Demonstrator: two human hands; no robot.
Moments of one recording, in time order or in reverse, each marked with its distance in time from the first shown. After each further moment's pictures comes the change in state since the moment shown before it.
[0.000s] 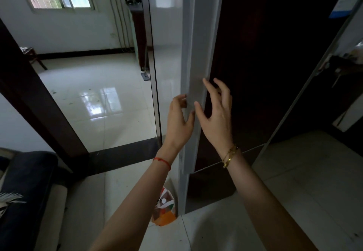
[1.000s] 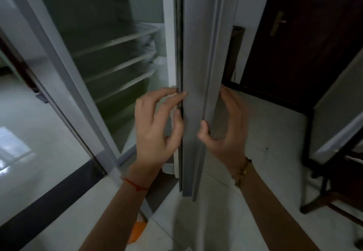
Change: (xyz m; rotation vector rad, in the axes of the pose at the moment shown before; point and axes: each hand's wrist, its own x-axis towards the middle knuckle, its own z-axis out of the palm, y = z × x) left_hand -0.072 0.124 0.071 -0.073 -0.017 0.842; right_hand -0.109 0.028 -0.191 -0.411 0.476 -0.136
